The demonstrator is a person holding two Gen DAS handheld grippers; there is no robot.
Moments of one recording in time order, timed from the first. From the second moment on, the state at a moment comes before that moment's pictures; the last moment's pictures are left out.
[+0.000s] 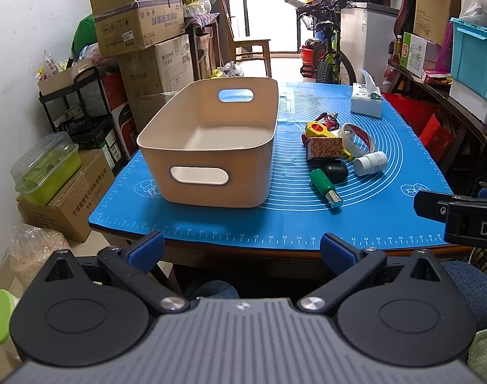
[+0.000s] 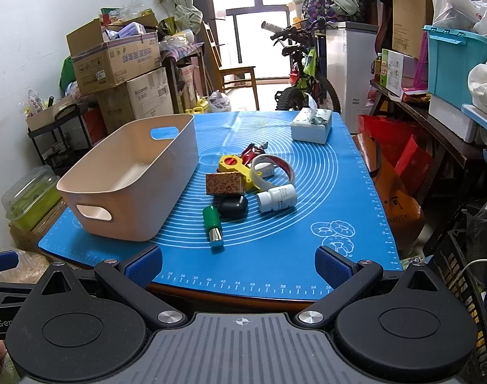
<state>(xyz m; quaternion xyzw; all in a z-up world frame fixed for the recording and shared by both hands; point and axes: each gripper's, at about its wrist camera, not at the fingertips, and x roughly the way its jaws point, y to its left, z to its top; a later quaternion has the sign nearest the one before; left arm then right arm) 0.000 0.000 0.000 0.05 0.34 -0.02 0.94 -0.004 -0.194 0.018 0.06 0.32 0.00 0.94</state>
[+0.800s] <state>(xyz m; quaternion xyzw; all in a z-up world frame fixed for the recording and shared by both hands) 0.001 -0.001 -0.004 0.05 0.34 -0.02 0.94 -0.007 -0.189 0.015 0.06 0.32 0.00 0.95</state>
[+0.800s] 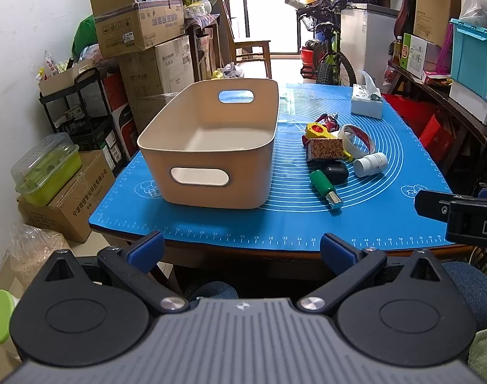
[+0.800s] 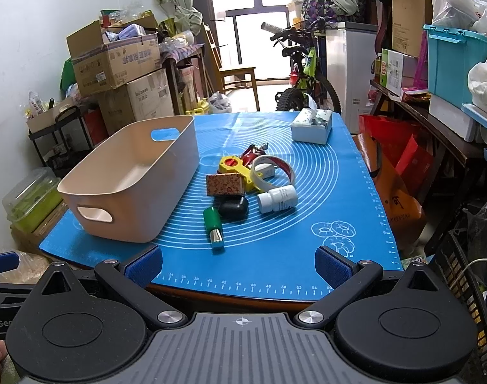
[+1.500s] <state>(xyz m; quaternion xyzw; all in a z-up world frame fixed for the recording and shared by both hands) 0.045 0.030 0.041 0.02 0.35 -0.02 0.94 0.030 -0.189 0.043 0.05 0.30 0.04 0.95</state>
